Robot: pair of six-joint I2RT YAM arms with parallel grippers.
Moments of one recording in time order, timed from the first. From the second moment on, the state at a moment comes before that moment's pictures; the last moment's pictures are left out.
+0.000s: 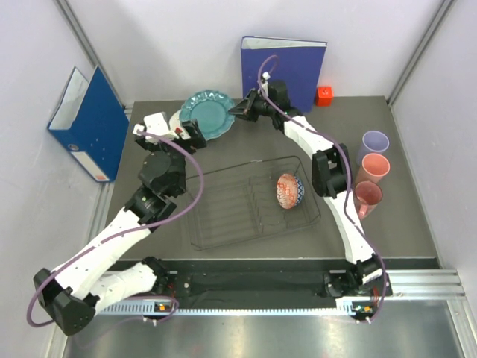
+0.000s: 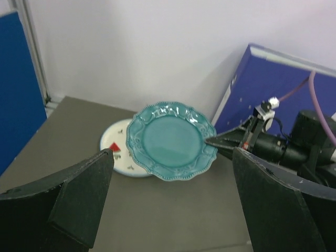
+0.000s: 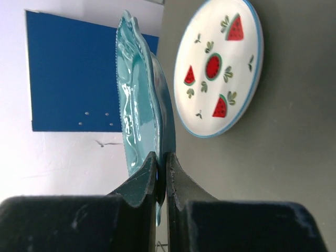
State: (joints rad) left arm -0.67 0.95 0.92 0.25 -0.77 -0.12; right arm 0.43 2.58 2.35 -0.02 -0.64 1.02
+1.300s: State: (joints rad) left arm -0.66 0.99 0.81 0.16 -0.66 -0.27; right arm 0.29 2.40 1.90 -0.02 -0.54 0.92
